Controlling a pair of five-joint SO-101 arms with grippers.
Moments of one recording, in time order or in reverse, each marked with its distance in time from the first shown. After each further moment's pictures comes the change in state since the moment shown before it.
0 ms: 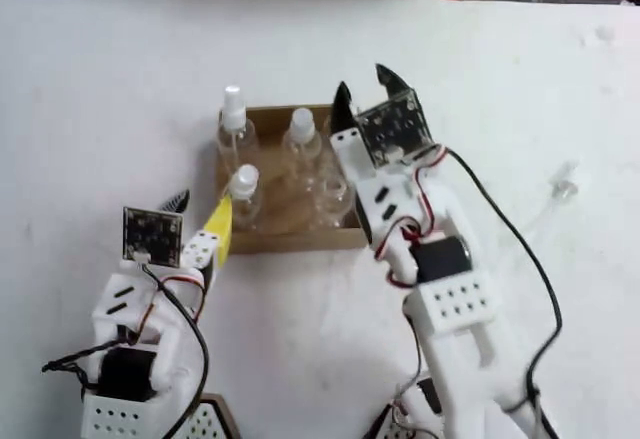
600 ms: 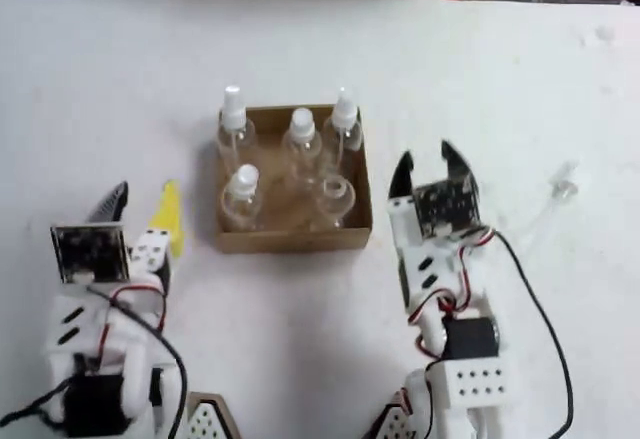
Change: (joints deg) left arm -11.1 -0.1 -17.8 11.2 -1.9; right arm 11.8 -32.1 29.5 7.0 0.0
